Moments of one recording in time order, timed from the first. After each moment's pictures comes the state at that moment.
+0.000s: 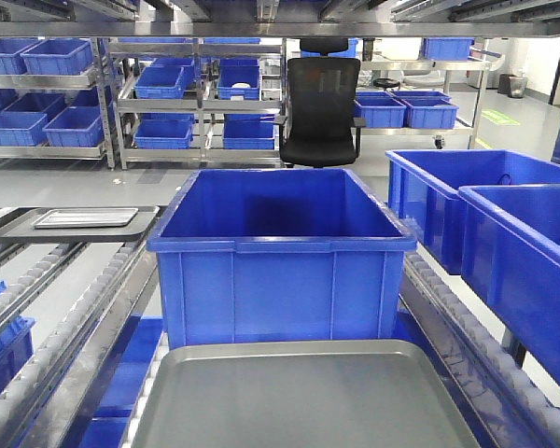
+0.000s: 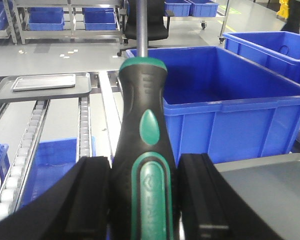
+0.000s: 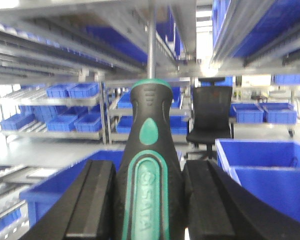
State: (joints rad) left arm -0.12 0.79 -1.19 -0.12 0.77 0.01; right arm 0.18 0.57 -1.09 0.01 0.47 0.05
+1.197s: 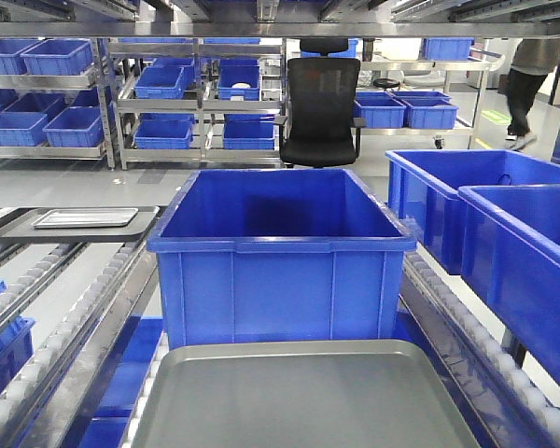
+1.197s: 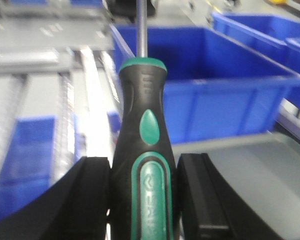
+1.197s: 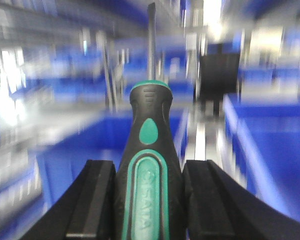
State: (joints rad) left arm -0.12 0.83 -1.19 -0.21 0.85 0.03; right arm 0.18 0.64 -1.09 0.06 0.65 0.05
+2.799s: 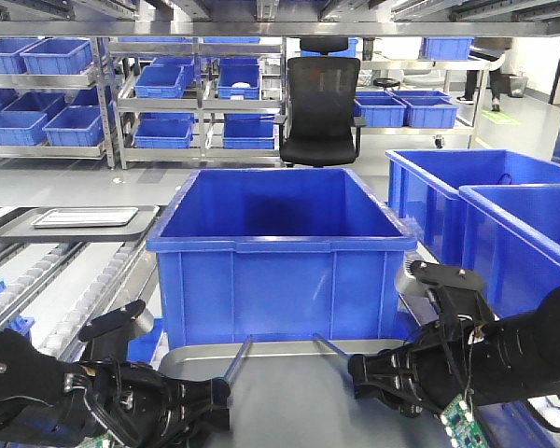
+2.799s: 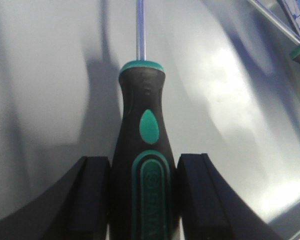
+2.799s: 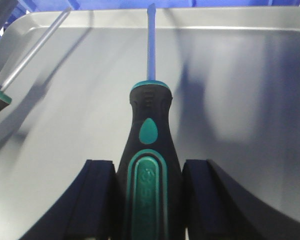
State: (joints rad) left arm -0.45 1.53 -1.00 -0.73 0.50 0.11; right arm 0.29 1.48 -1.09 0.44 0.60 -0.14
